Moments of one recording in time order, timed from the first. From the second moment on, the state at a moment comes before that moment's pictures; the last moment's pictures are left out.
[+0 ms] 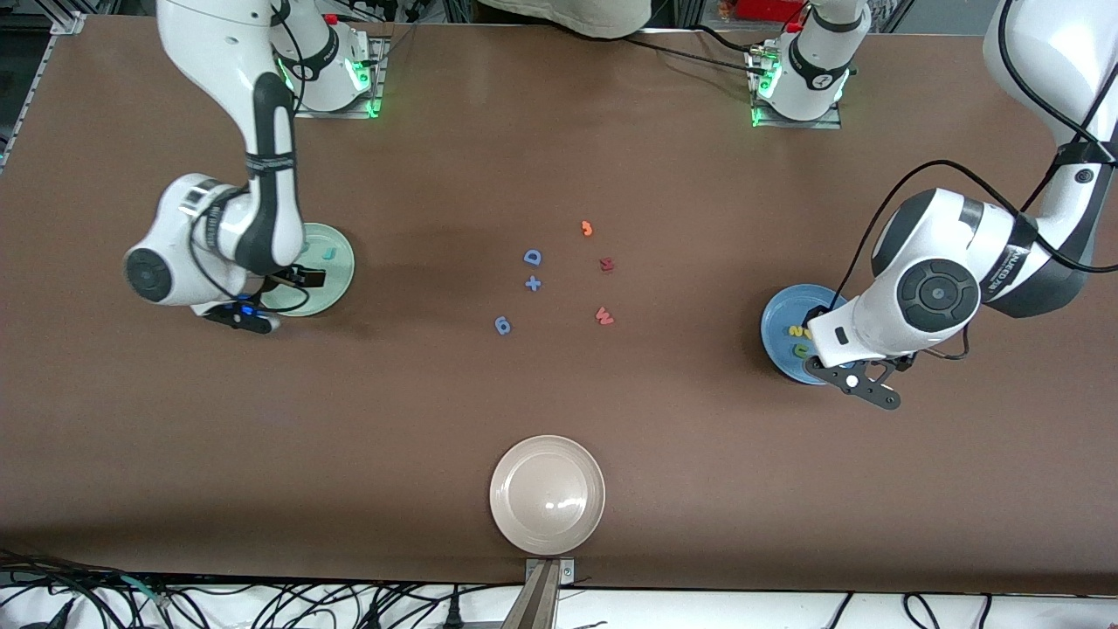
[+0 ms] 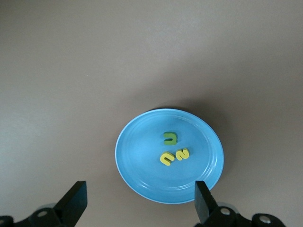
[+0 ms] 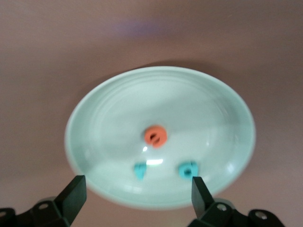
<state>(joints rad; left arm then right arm) 0.41 0.58 -0.75 -1.55 0.57 1.77 0.02 0.93 0.61 -1.01 -1.97 0.58 1.78 -0.13</state>
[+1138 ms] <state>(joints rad) 0.29 0.09 -0.44 -1.54 0.12 1.67 0.02 0.88 0.59 -1.18 -1.48 0.57 1.25 -0.09</state>
